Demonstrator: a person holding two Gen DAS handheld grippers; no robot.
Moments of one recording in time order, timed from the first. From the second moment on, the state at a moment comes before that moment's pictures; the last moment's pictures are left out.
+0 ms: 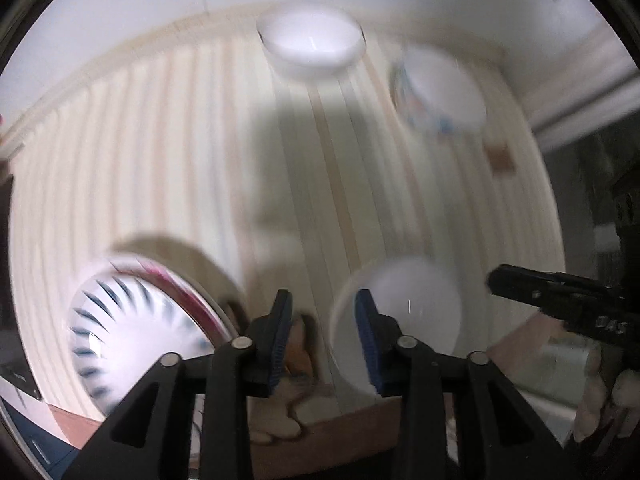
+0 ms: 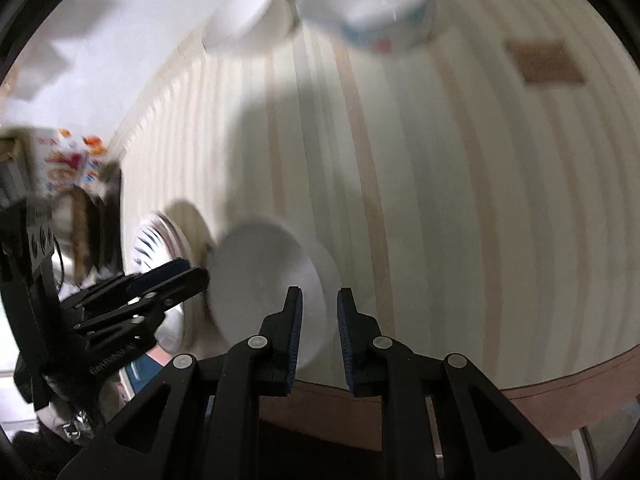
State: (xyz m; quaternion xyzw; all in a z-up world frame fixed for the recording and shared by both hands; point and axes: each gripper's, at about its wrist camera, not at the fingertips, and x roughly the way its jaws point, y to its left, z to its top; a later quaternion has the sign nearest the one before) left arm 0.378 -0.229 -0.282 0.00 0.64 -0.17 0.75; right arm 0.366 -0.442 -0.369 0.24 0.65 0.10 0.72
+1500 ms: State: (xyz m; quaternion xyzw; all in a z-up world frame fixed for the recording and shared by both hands) left arm 0.563 -0.237 -0.344 -0.06 0.66 -0.13 0.74; right arm 0.637 -0.410 -0.370 0.13 0.62 0.11 0.76
